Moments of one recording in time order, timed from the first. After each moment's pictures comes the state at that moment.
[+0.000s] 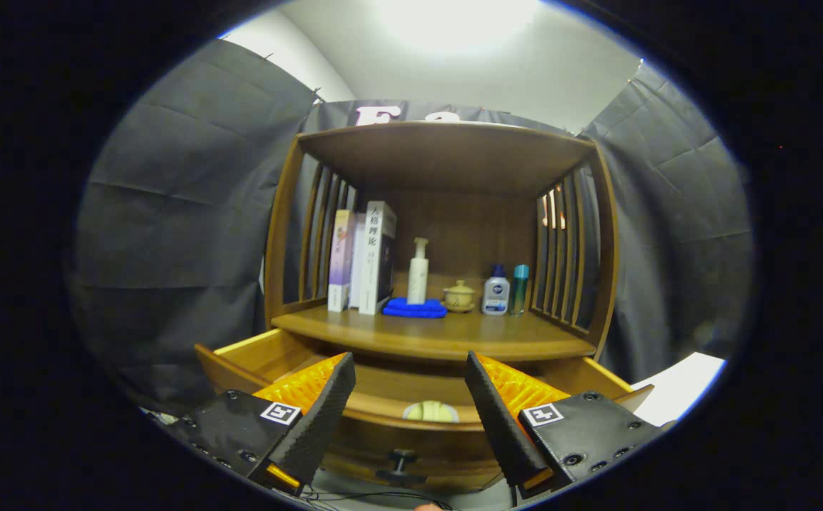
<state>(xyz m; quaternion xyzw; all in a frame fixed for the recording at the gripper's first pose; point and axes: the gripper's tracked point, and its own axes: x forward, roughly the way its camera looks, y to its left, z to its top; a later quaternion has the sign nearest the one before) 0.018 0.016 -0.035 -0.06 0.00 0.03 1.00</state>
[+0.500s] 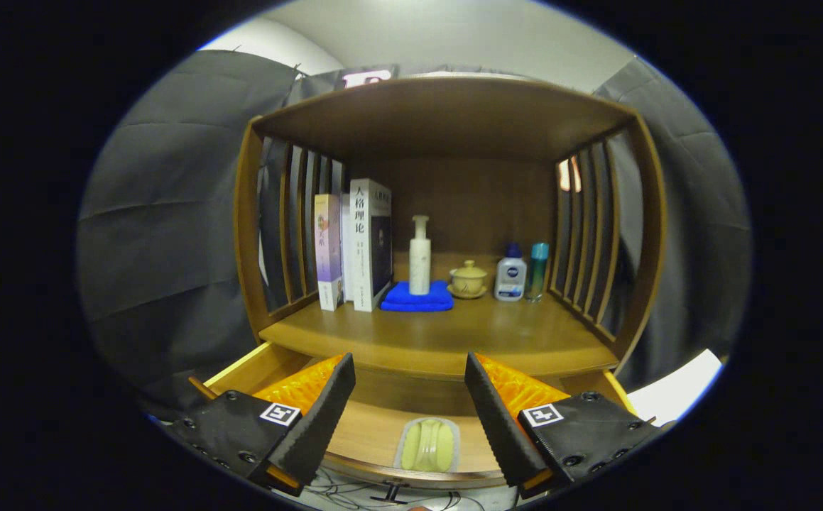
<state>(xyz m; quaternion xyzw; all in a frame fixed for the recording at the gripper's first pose) 0.087 0.019 -0.030 -0.03 0.15 0.08 0.99</state>
